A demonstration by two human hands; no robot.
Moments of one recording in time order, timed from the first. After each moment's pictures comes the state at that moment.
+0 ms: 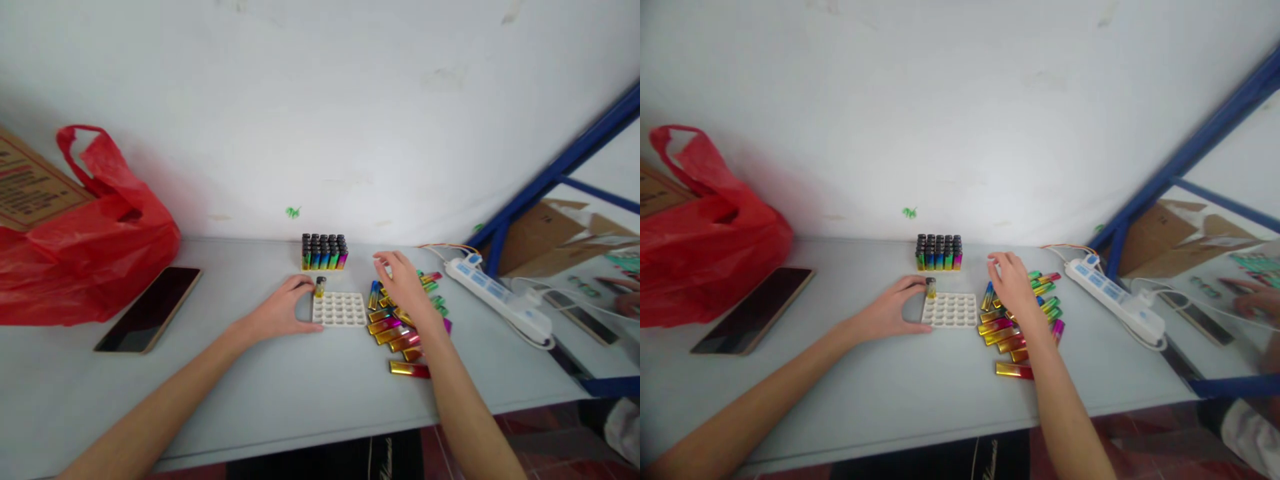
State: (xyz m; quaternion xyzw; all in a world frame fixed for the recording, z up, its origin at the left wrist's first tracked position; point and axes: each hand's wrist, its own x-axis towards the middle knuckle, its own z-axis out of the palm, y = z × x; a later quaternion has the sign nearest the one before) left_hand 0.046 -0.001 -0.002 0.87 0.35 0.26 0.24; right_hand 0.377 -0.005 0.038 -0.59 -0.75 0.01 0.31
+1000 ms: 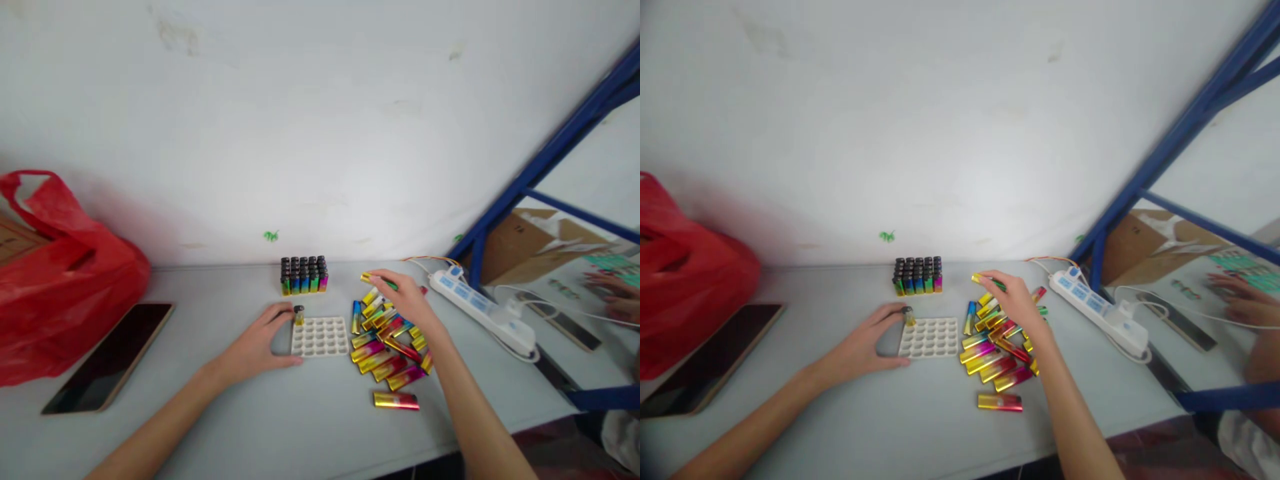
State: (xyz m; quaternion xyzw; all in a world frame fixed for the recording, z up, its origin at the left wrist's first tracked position) left_hand 0.037 -0.002 -0.009 0.87 0.36 0.26 0.23; right_hand 0.412 -0.009 0.070 -0.56 -0.69 0.23 0.40
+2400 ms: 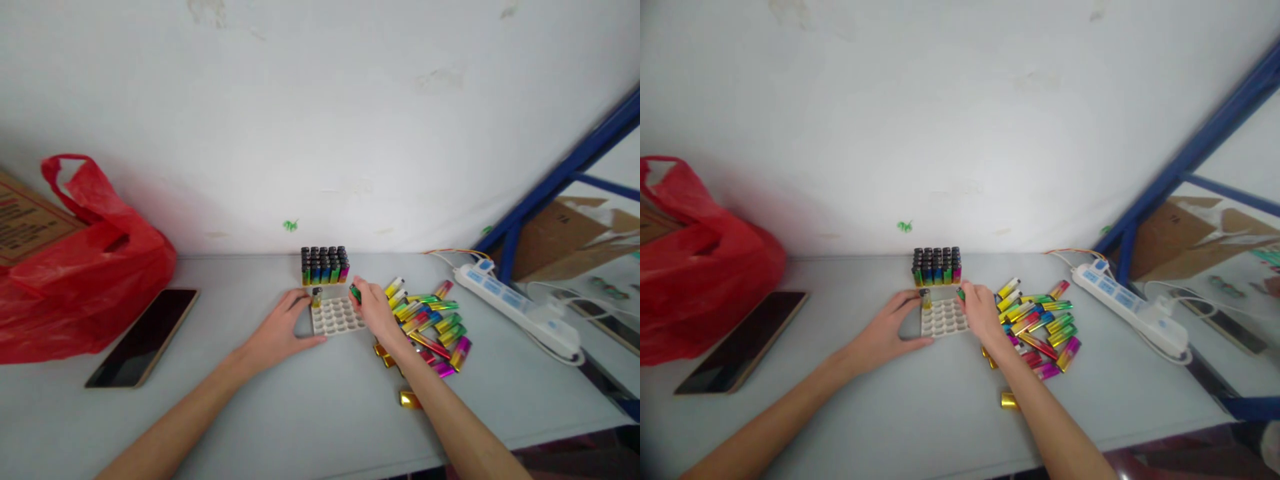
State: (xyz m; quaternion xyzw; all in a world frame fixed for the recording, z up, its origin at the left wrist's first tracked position) left_hand 0.046 -0.005 -0.006 0.85 0.38 0.30 0.20; right_hand 0.291 -0.007 0.024 -0.62 -0.55 0.39 0.40
